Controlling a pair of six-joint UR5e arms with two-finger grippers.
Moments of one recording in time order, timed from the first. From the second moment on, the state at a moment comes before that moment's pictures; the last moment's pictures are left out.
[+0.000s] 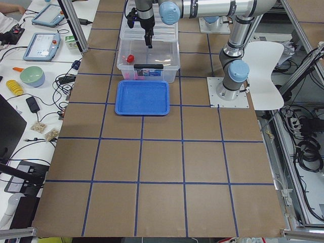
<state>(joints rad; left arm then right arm) -1.49 -1.66 -1.57 -1.60 1.47 0.13 1.08 -1.44 1.79 -2.01 -1.58 -0.47</state>
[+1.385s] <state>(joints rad) -1.57 -1.79 -1.74 -1.26 1.52 -0.09 1.18 -1.57 1.46 -1.46 -1.57 -0.37</state>
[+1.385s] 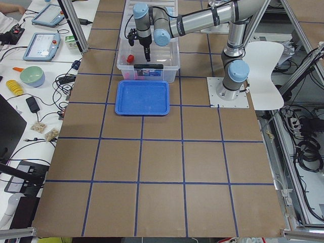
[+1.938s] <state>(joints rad) -1.60 -1.89 -1.81 -1.10 1.53 -0.14 1.51 -1.52 1.45 -1.53 -1.58 0.00</state>
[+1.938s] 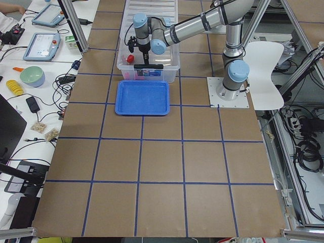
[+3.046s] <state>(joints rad) -1.60 -2.00 -1.81 -1.04 1.52 -0.15 1.57 -1.51 1.46 -1.57 -1.58 0.02</state>
